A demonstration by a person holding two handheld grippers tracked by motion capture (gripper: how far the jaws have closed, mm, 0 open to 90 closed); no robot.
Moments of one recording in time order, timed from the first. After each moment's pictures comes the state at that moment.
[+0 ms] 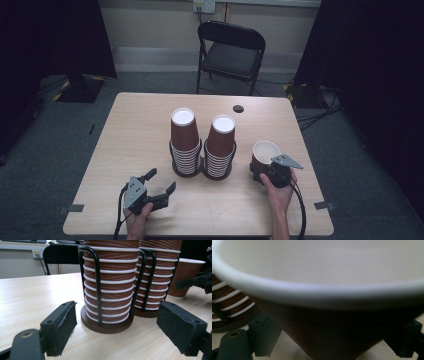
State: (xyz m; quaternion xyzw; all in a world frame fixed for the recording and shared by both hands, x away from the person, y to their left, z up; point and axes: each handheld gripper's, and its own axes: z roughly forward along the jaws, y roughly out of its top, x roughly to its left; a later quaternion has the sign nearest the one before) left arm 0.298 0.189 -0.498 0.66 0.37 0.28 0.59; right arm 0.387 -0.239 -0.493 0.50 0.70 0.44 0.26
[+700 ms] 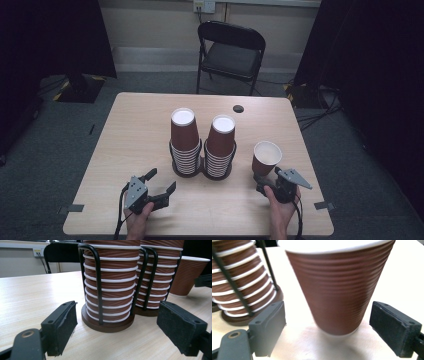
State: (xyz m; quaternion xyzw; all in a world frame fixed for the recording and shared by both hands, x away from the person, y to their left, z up) left arm 0.299 0.188 -0.498 0.66 0.38 0.28 0.58; right arm 0.337 -0.240 -0.493 0.52 0.65 0.48 0.29
